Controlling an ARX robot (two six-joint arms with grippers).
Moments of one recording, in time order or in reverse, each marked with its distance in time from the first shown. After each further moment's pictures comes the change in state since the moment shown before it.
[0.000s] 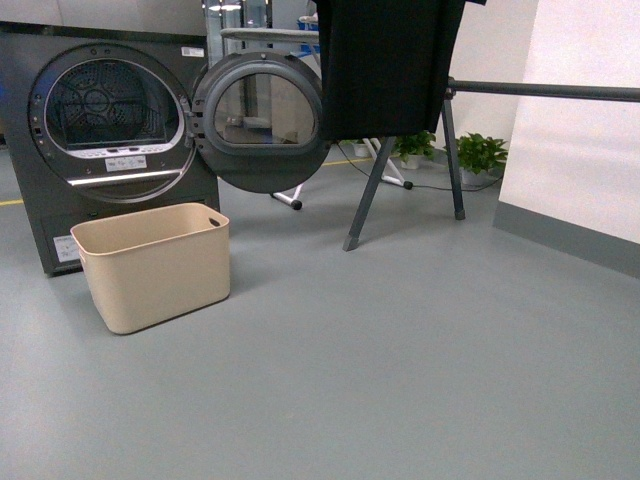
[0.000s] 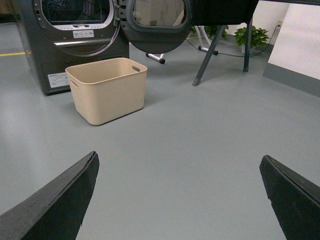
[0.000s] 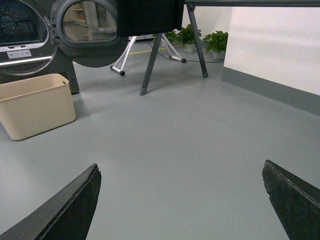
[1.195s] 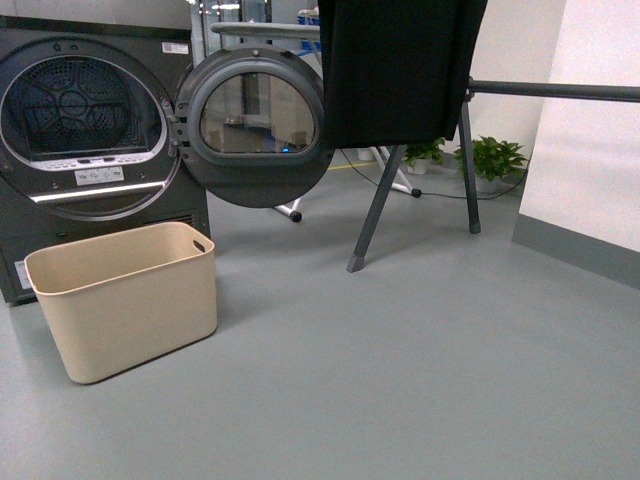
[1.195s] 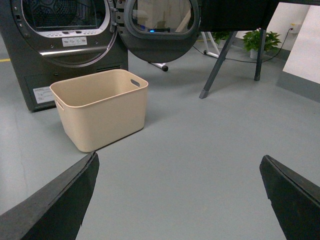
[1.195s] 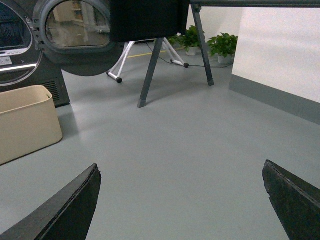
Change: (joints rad) left arm 0.000 0.000 0.000 0.000 0.000 0.000; right arm 0.000 0.000 0.000 0.000 0.000 0.000
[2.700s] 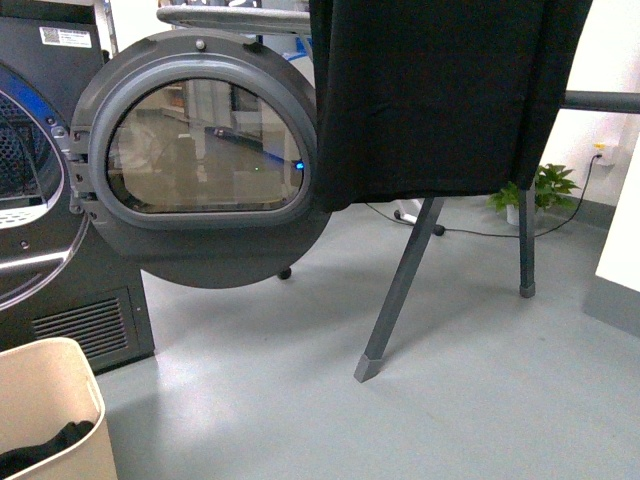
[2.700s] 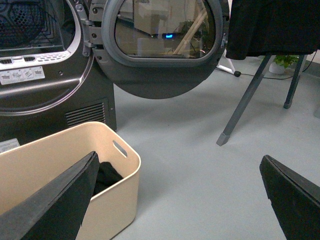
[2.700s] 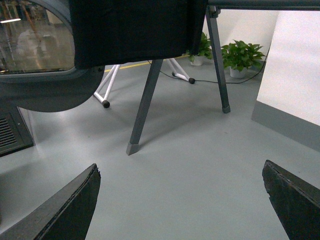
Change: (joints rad) left arm 0.000 0.001 0.000 0.000 0.001 0.000; right arm 0.000 0.000 0.000 -0.001 0.000 0.000
